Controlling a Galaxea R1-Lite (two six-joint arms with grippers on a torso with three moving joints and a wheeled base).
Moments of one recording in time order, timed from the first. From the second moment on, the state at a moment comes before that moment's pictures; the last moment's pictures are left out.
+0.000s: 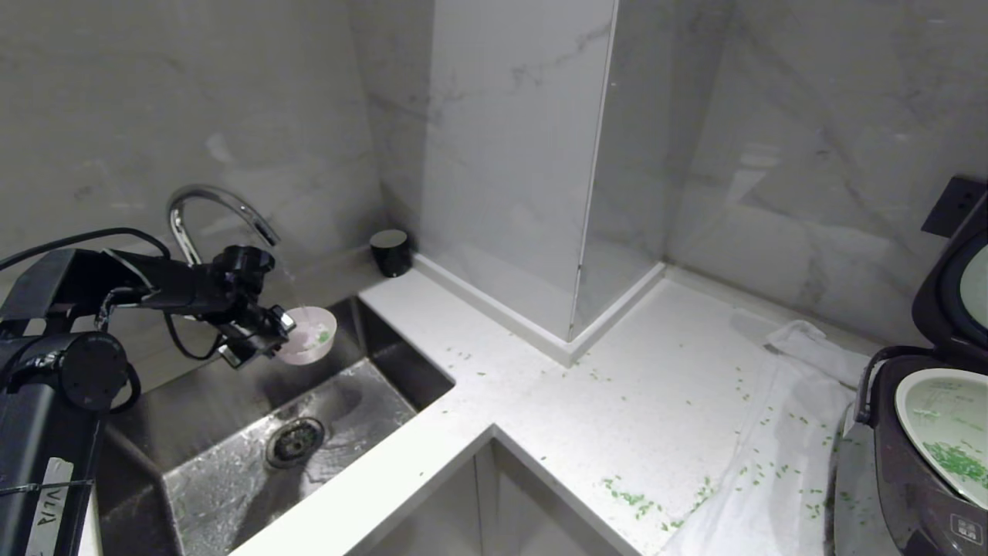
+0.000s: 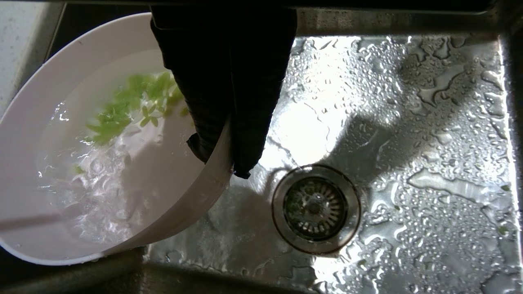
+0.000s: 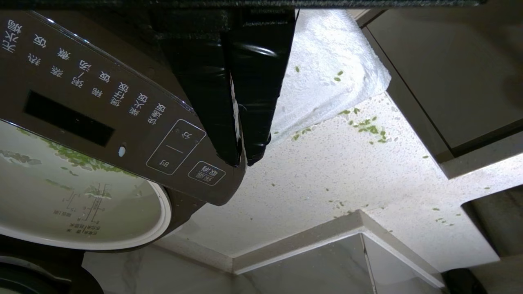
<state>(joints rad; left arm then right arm) 0.12 2.51 -1.94 0.38 0.10 -0.73 0.00 0.00 -0.01 0.04 0.02 -0.04</state>
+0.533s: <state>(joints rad) 0.02 2.47 -1.89 0.50 0.09 -0.74 0.00 0.00 -0.01 0.04 0.02 -0.04</state>
